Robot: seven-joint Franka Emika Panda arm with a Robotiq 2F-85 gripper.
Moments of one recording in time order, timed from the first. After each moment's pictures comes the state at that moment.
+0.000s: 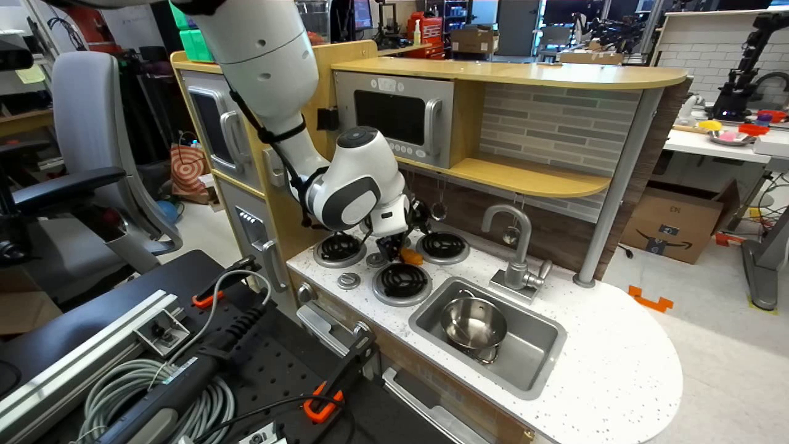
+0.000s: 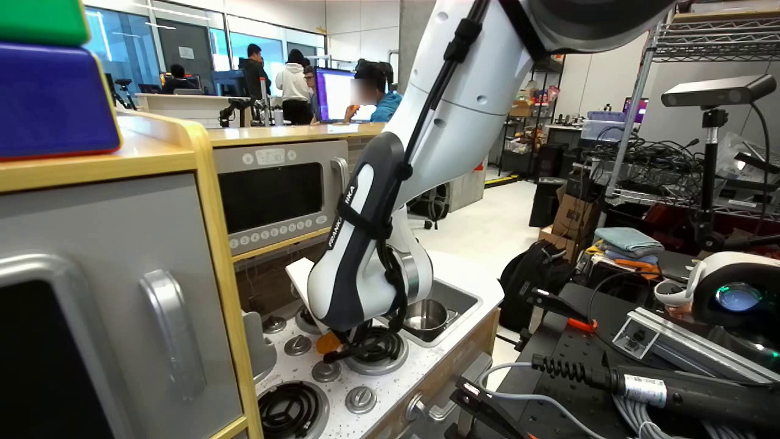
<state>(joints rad) 0.25 1.13 -0.08 -1.70 0.41 3.27 1.47</state>
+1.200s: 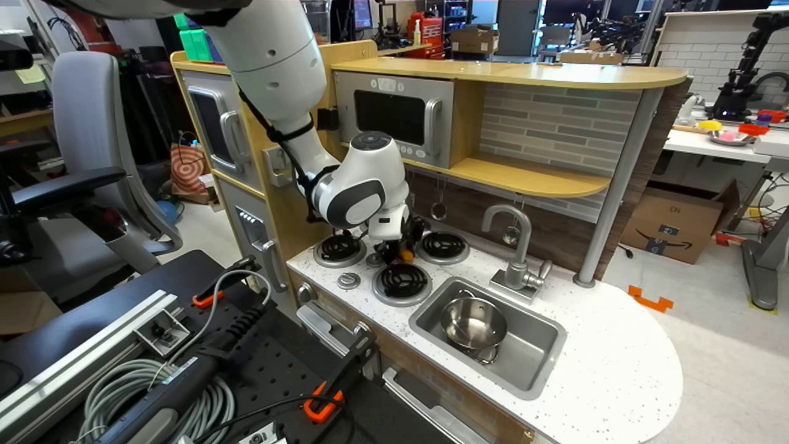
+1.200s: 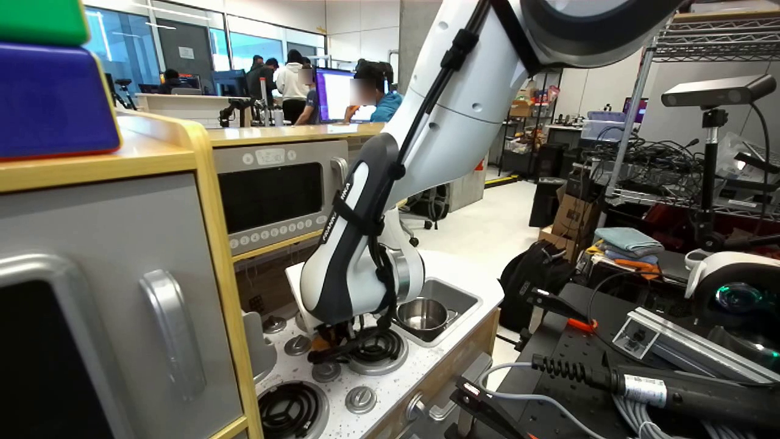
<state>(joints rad) 0.20 1.16 -0.03 -1.63 0.44 3.13 1.58</state>
